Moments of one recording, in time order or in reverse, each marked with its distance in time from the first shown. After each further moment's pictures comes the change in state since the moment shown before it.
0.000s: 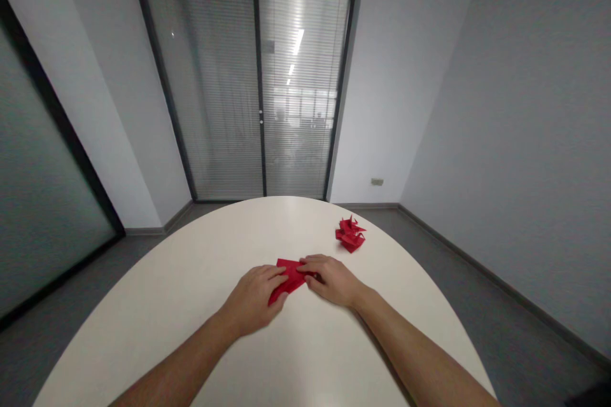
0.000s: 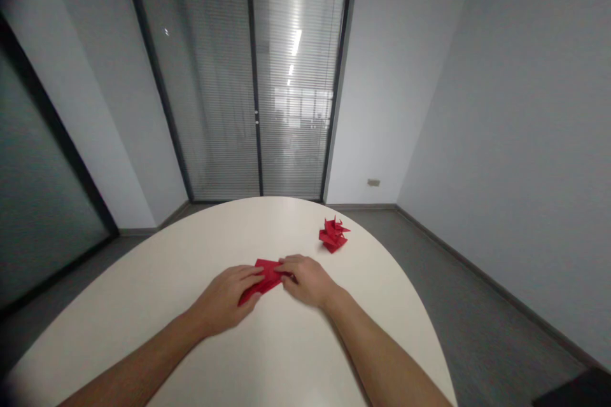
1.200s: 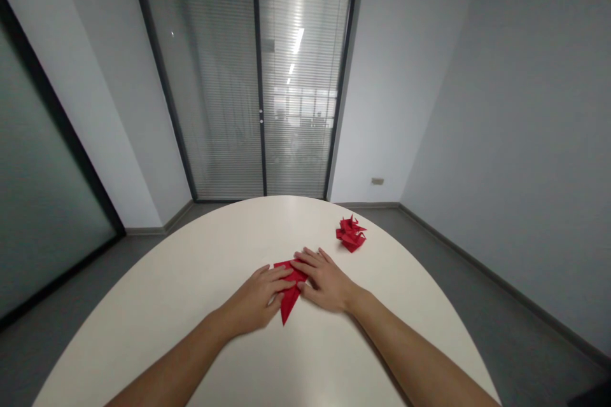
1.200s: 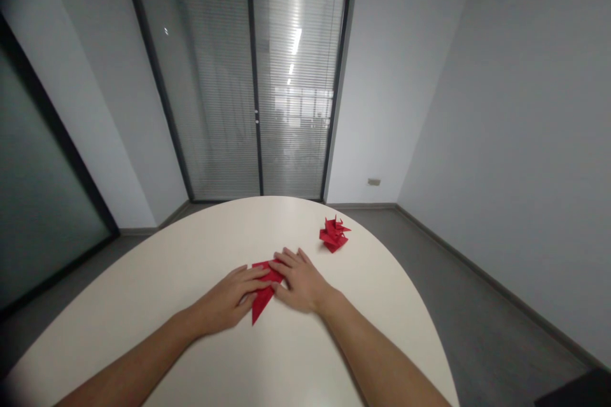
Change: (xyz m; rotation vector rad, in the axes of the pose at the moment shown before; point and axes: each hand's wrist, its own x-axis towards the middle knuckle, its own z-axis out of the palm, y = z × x) left_hand 0.006 -0.002 -0.005 -0.183 -0.147 0.056; right_hand 0.003 -0.010 0.002 -0.018 -0.185 0.127
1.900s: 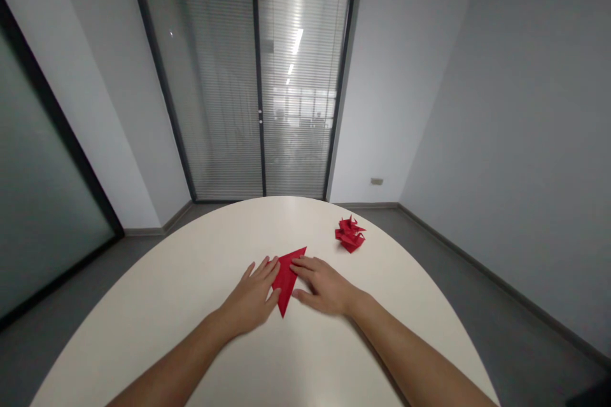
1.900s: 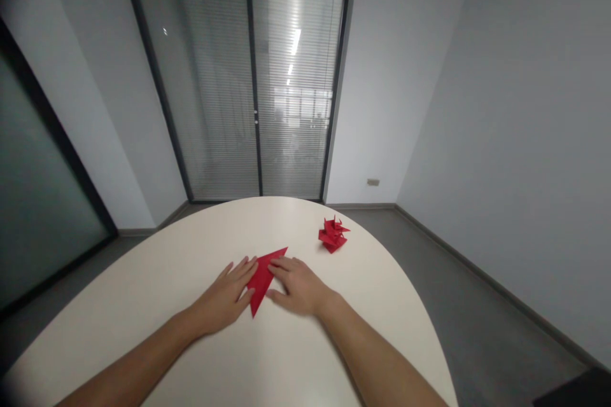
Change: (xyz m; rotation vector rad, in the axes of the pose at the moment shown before) left_hand -0.001 -0.012 0.009 0.178 -0.062 -0.281; right_hand 0.002 -0.005 -0.003 0.008 0.062 -0.143
